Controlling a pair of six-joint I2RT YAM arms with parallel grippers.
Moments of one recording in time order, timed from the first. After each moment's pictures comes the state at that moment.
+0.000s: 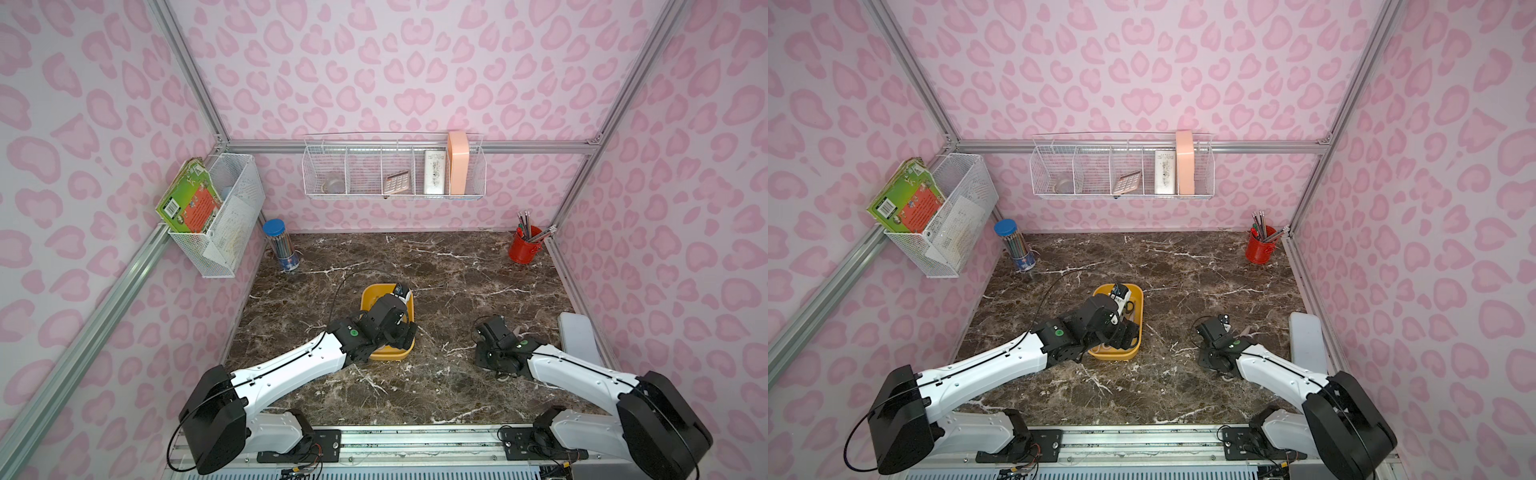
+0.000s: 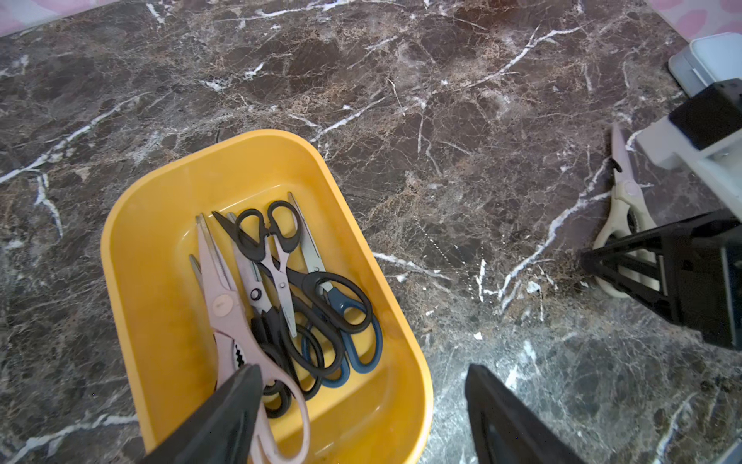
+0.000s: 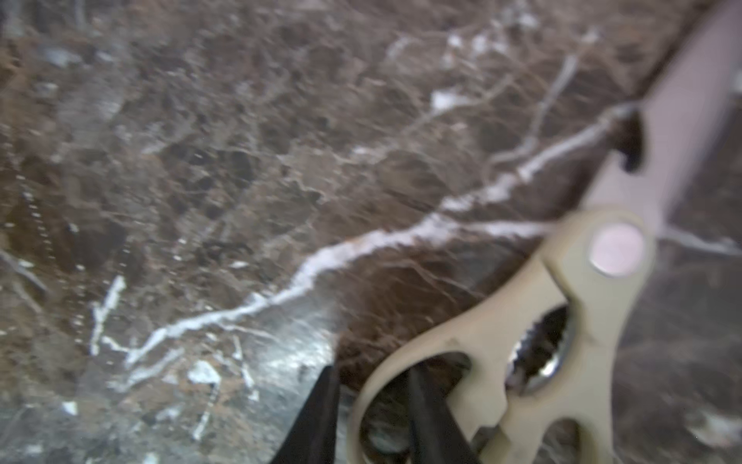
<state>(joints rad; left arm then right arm) -0.86 1.31 0.92 -0.40 -0.21 -0.33 0.63 1.29 0.53 -0.43 0.13 0.75</state>
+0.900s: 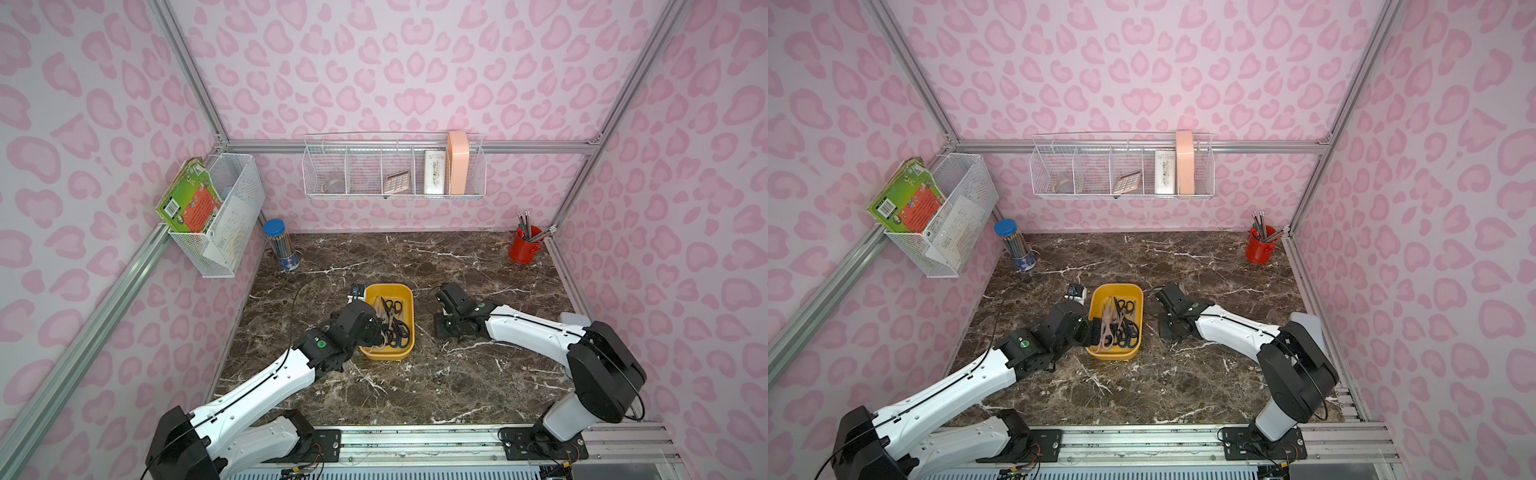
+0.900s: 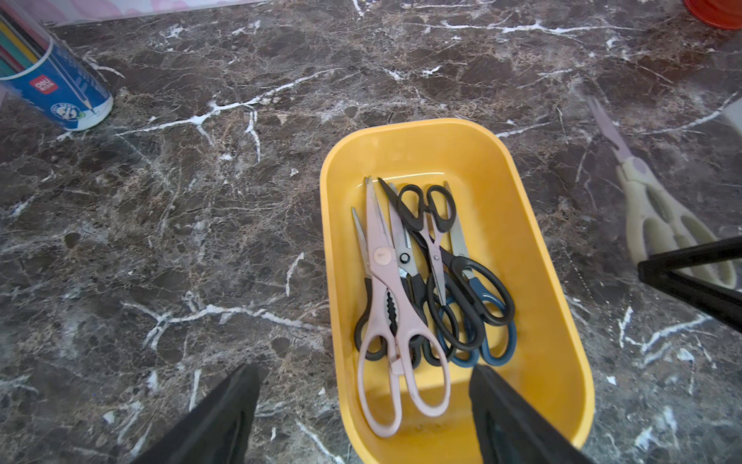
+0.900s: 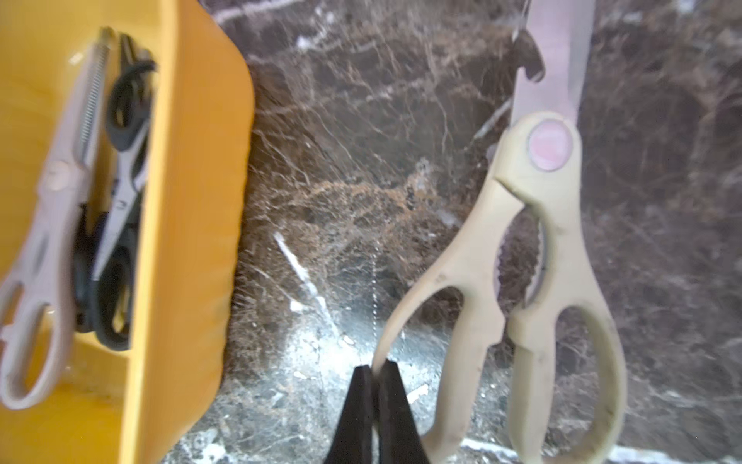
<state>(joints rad) -0.72 1.07 0.78 -0.52 -0.40 -0.45 0.76 1.60 1.01 -0.48 0.09 0.55</state>
